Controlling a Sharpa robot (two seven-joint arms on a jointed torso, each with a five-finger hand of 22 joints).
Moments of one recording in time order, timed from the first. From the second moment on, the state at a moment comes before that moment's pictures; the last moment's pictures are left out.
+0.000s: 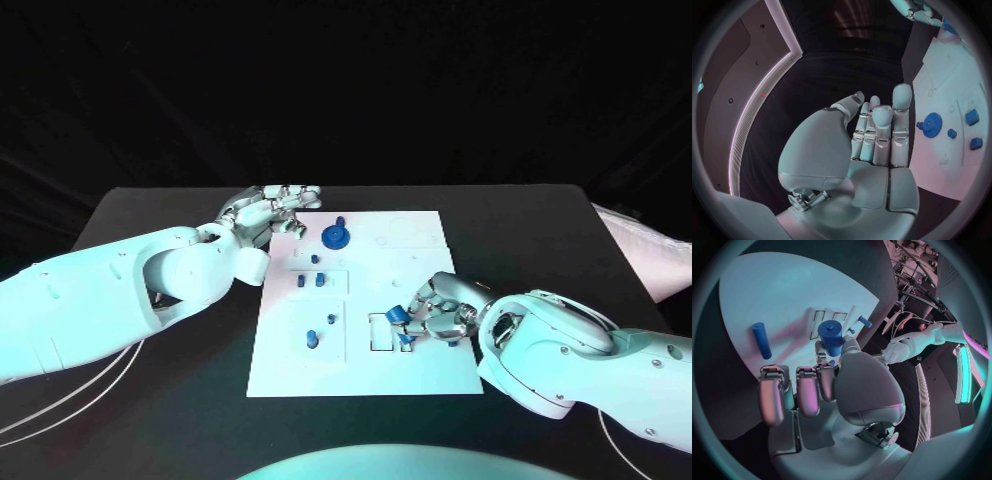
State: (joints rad) left arm 1.16 -0.86 -0.02 1.52 0.08 -0.17 0.30; left_hand 1.36 -0.11 0.39 -0.01 0.12 1.01 0.18 0.15 0.07 1.12 0.10 0.24 0.12 1.28 0.02 1.13 0.67 0.15 1.27 0.12 0.72 0.96; right arm 1.03 -0.98 -0.07 1.97 -1.31 -0.37 -0.58; right_hand 1.29 0.04 -0.16 0.29 0.48 1.08 0.09 0.25 0.17 1.46 0.00 1.38 1.31 1.47 -0.06 1.50 1.31 0.04 1.47 0.05 1.51 1.31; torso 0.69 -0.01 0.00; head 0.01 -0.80
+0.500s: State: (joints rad) left arm 1.16 -0.85 -0.02 1.52 0.08 -0.17 0.30; left_hand 1.36 -0.11 0.39 -0.01 0.12 1.01 0.18 0.15 0.07 1.12 0.10 0.24 0.12 1.28 0.02 1.13 0.67 0.15 1.27 0.12 0.72 0.96; right arm 1.03 -0.92 -0.07 1.93 -1.28 -0.34 -0.60; right_hand 1.23 0.10 -0.21 0.29 0.41 1.09 0.09 0.27 0.24 1.46 0.00 1.36 1.37 1.46 -0.06 1.50 1.31 0.04 1.46 0.05 1.51 1.31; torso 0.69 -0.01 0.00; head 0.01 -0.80
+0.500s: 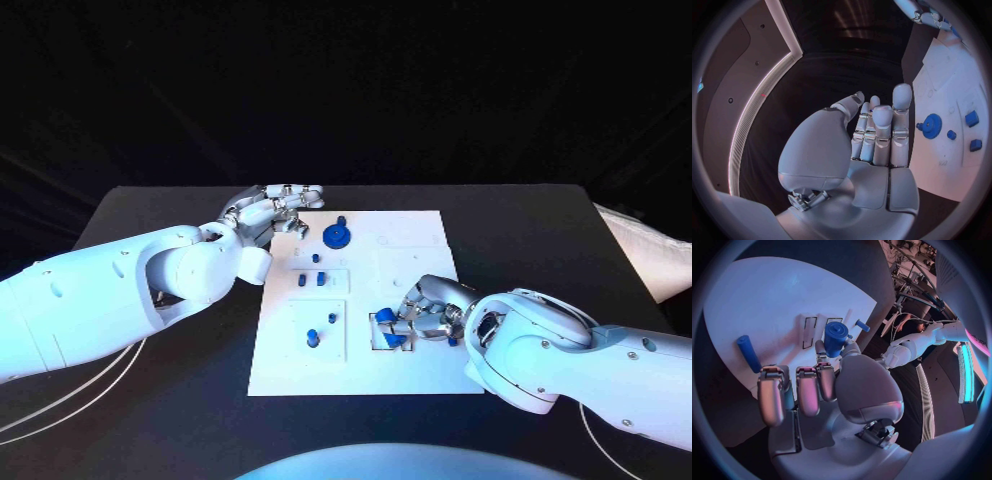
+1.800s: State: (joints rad) left arm 1.16 -0.85 -0.02 1.52 0.07 -0.16 0.30; left_hand 1.36 -0.11 0.39 -0.01 0.12 1.01 0.18 0.15 0.07 1.12 0.10 0.24 0.12 1.28 0.02 1.13 0.67 0.15 1.27 0.12 0.72 0.96; right arm 1.03 -0.89 -0.07 1.90 -1.40 -0.31 -0.60; right_hand 1.34 0.01 -0.10 0.09 0.08 1.10 0.06 0.26 0.35 1.45 0.00 1.28 1.41 1.47 -0.07 1.49 1.31 0.04 1.47 0.04 1.50 1.31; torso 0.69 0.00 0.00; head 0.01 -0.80
